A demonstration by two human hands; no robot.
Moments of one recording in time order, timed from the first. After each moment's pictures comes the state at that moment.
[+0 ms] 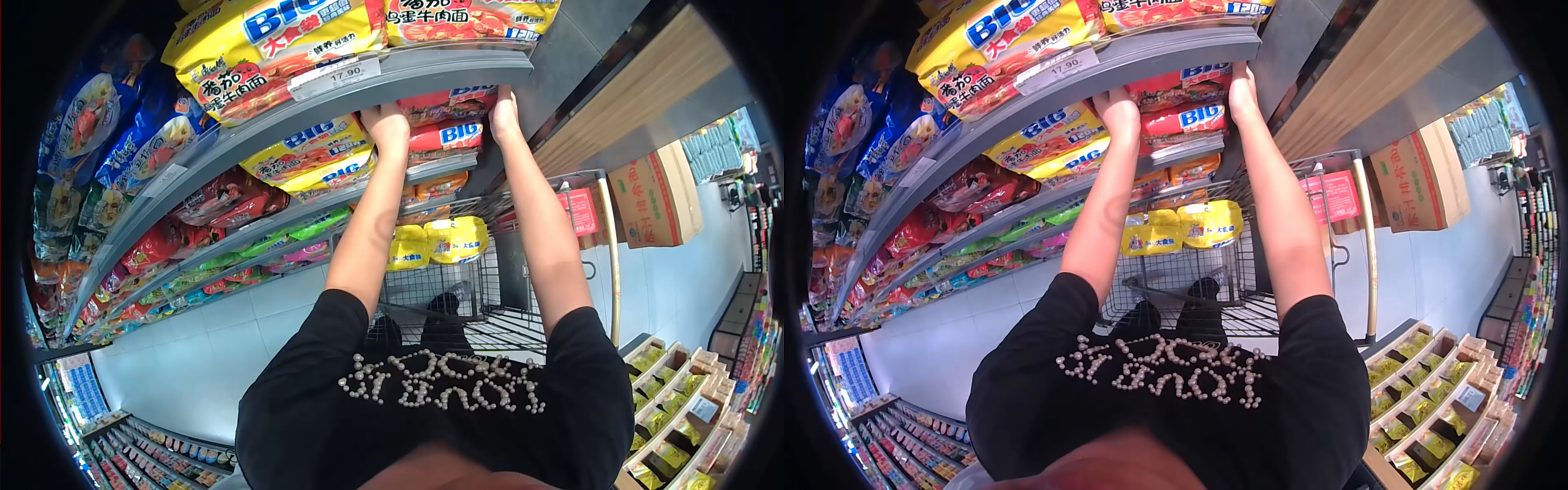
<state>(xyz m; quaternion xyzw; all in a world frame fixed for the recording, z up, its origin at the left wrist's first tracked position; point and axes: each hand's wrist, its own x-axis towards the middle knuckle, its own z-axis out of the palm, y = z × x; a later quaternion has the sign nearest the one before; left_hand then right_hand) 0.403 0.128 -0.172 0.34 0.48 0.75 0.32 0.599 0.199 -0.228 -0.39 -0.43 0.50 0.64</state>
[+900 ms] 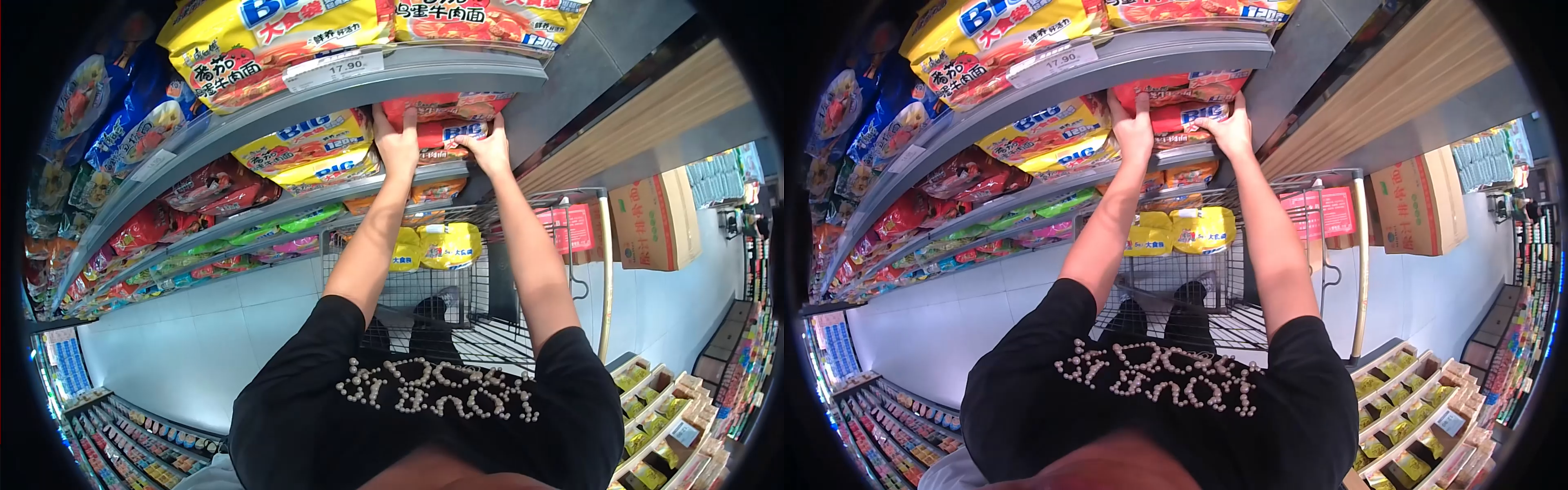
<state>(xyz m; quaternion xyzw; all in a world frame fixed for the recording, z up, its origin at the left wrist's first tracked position) 0.411 0.129 -0.250 0.45 0.57 0.67 0.14 0.592 0.147 -0.254 -0.61 -0.60 0.26 0.44</state>
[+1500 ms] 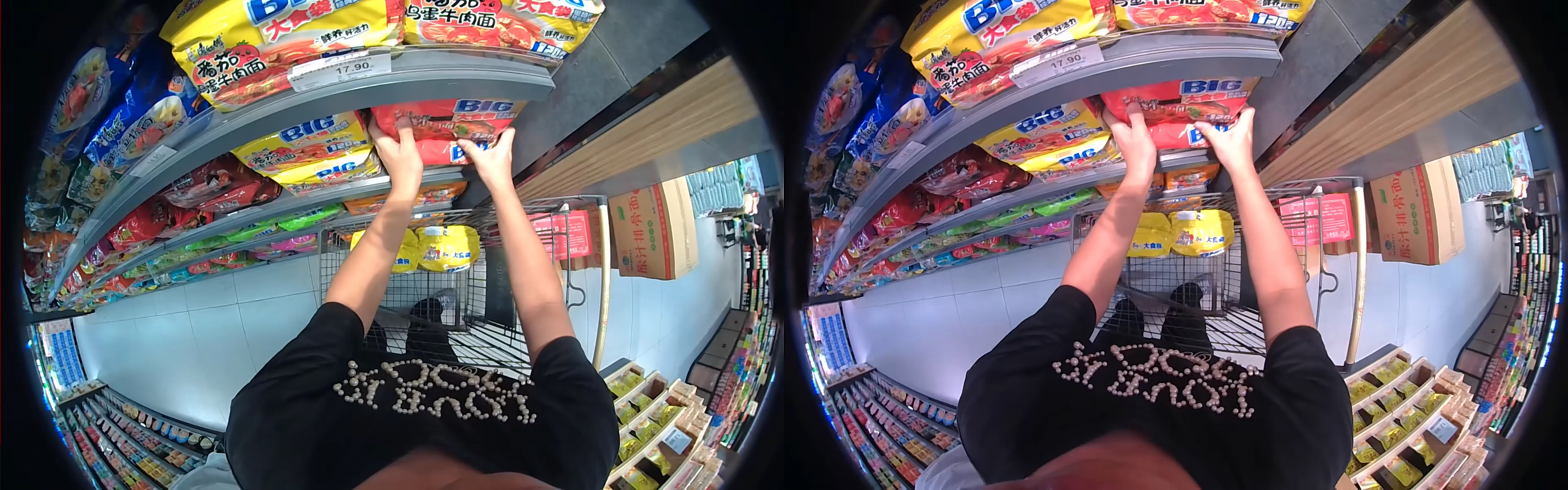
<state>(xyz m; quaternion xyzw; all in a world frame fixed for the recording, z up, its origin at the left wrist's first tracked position) 0.418 0.115 -0.249 0.38 0.53 0.73 0.21 0.584 0.129 -0.249 -0.55 -0.59 0.30 0.52</state>
